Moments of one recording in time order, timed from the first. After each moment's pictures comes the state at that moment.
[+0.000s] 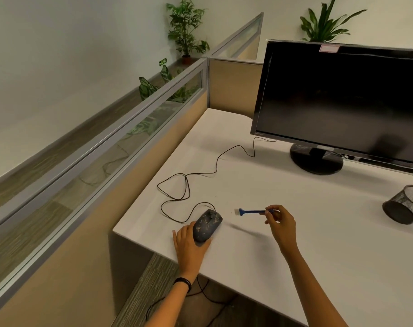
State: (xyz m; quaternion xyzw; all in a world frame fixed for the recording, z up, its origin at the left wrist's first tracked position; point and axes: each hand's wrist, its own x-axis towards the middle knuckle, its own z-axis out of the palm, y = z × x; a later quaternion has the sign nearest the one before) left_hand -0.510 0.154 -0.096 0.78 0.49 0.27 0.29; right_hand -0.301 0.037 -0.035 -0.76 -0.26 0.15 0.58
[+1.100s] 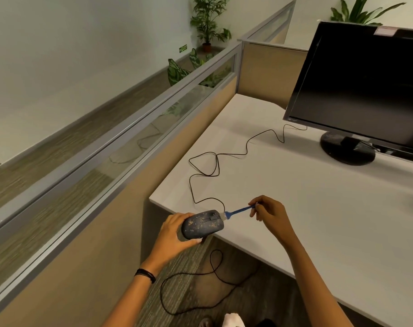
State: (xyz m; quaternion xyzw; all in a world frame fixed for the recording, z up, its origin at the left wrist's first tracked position) left_hand -0.678 0.191 -0.062 0.83 0.34 0.23 0.39; right_hand -0.423 0.064 -0.008 -0.72 -0.41 0.27 0.50
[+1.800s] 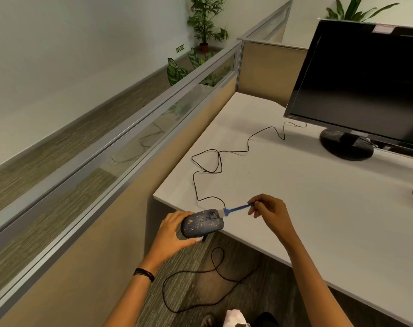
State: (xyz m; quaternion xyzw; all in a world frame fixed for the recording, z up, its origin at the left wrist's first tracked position) left_hand -0.699 0.190 -0.051 0.84 0.32 0.21 0.38; right_hand -0.448 0.060 0.003 -0.71 -0.40 0.27 0.51
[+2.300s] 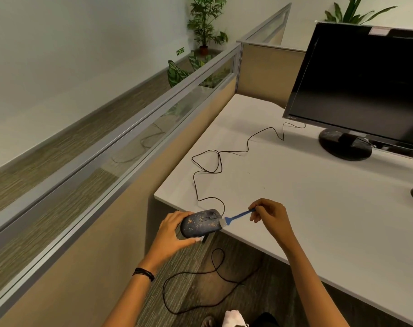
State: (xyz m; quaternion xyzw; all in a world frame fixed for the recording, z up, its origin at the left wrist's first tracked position) left_hand -0.703 0.188 -0.051 0.84 0.32 0.20 0.38; right_hand -0.456 0.050 -0.002 -0.71 -0.39 0.27 0.53
